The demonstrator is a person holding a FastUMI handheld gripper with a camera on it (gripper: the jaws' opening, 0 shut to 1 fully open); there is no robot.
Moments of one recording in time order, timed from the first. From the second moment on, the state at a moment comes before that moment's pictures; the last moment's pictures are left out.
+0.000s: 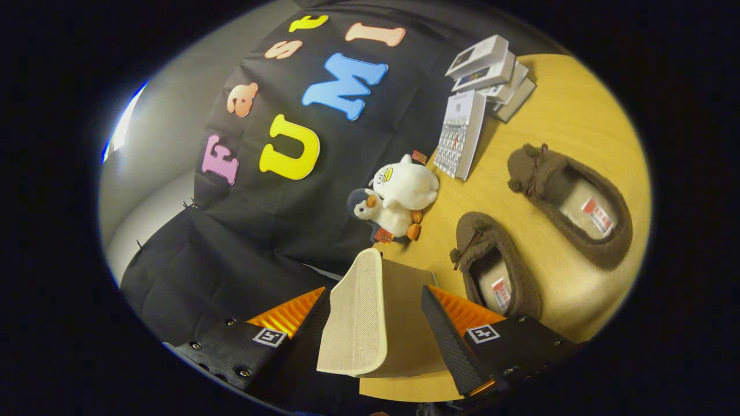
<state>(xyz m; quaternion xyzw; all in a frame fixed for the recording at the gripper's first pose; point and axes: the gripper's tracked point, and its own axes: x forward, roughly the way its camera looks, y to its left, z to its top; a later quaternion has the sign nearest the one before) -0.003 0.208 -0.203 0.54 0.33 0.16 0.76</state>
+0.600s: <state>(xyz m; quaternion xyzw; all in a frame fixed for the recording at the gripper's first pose) -0.021 0.269 -0.224 0.62 0.39 0.19 0.65</state>
